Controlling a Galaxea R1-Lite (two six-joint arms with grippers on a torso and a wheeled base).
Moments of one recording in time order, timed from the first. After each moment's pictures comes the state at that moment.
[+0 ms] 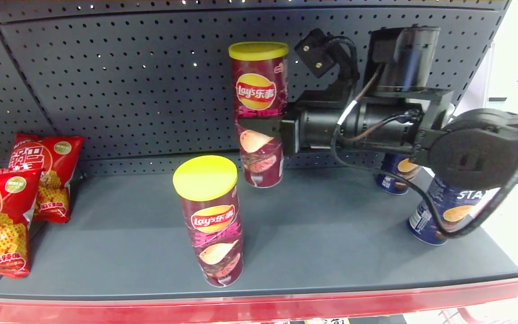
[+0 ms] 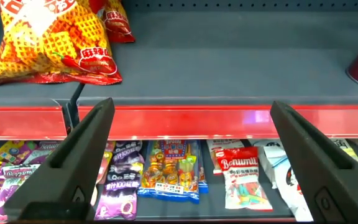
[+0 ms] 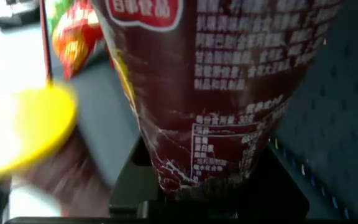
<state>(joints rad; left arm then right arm) 0.00 0.00 0.00 0.00 0.02 -0.01 0.70 1.89 -1.46 -0.36 0.43 -0.16</state>
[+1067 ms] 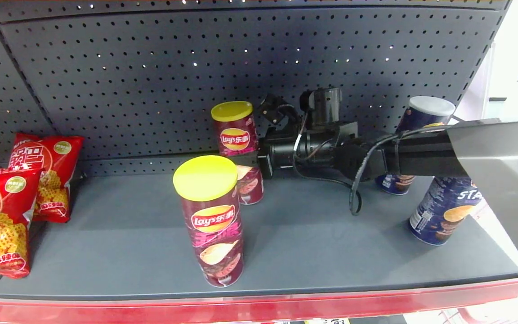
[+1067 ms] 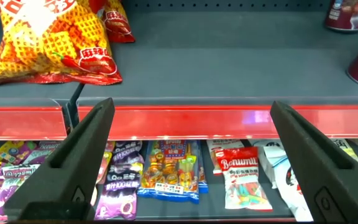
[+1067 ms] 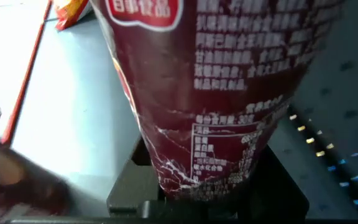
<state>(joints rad) 0.00 0.00 0.00 0.00 0.02 -0.01 0.60 2.25 -1.79 -0.21 0.71 -0.29</state>
